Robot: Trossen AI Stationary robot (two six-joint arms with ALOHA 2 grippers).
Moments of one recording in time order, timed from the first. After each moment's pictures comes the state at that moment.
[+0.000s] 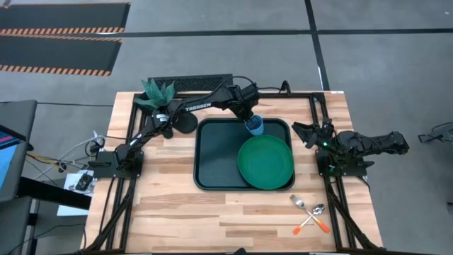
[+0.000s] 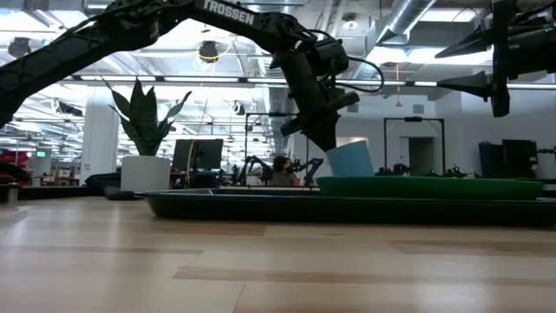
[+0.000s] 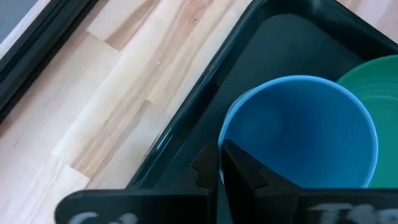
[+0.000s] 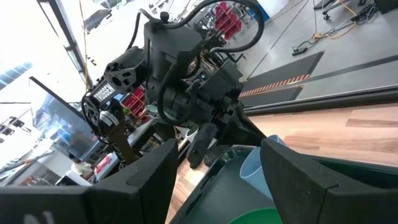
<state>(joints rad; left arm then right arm) 0.35 2.41 2.31 -0.97 0.01 -0.24 0.17 0.06 0.18 -0.07 0.76 0.76</state>
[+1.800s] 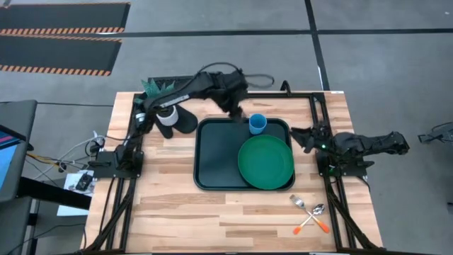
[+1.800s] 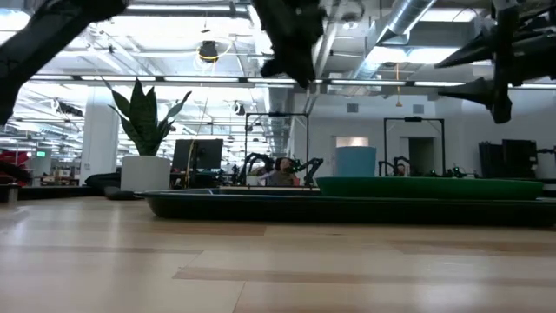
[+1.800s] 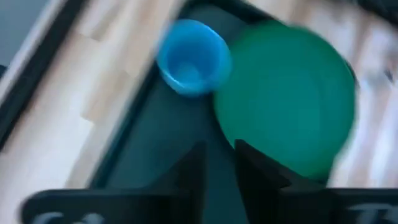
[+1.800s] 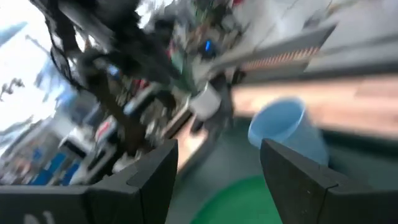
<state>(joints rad) 0.31 2.14 2.35 -1.27 0.13 -0.16 0.17 0.06 0.18 -0.18 0.64 0.79</state>
